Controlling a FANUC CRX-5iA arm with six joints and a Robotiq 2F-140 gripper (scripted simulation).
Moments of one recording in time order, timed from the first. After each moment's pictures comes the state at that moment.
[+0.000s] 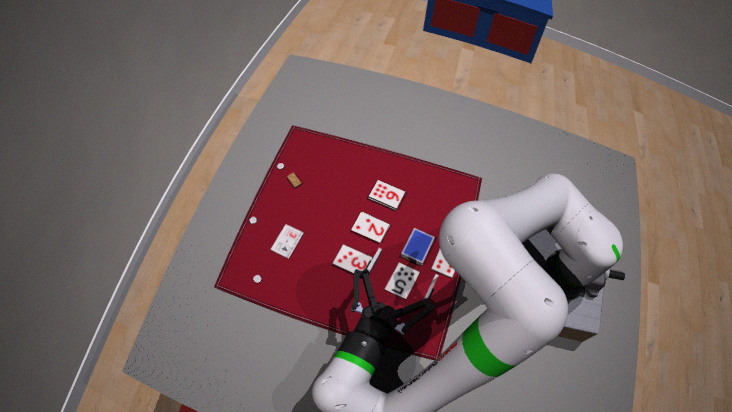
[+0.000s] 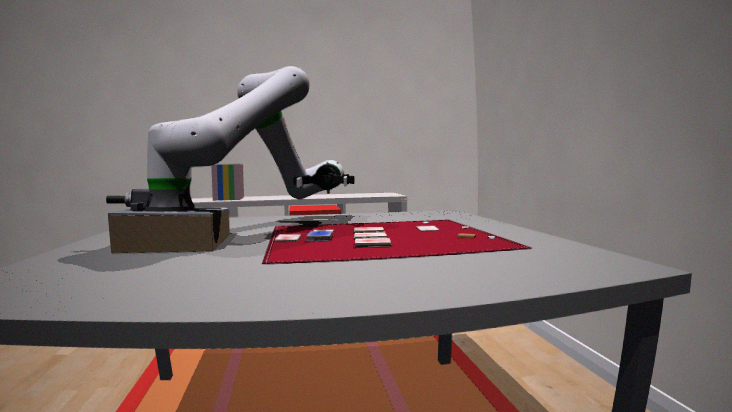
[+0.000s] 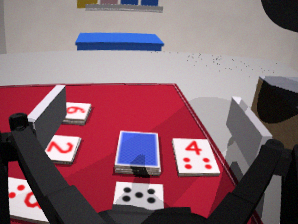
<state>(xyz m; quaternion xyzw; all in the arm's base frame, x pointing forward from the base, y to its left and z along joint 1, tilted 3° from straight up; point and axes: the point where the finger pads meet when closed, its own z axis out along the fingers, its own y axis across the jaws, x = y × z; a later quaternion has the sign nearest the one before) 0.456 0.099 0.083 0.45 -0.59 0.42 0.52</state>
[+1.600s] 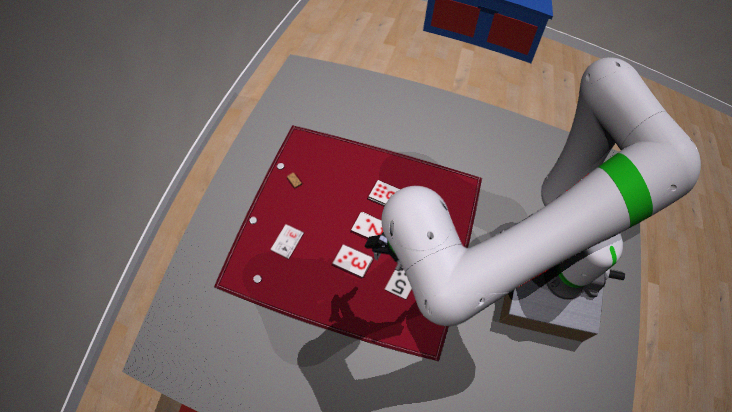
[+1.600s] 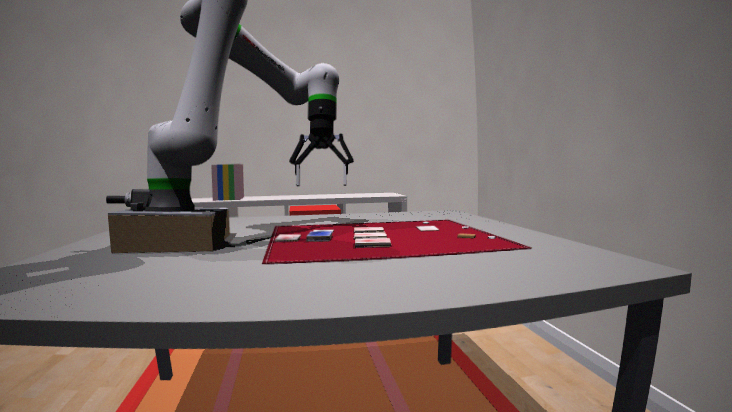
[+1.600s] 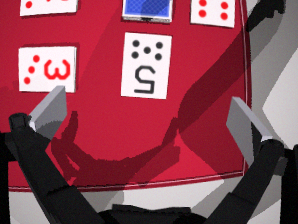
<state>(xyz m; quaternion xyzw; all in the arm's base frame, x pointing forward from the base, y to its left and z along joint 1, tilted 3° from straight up) 0.456 0.098 0.082 0.62 -0.78 0.05 0.05</state>
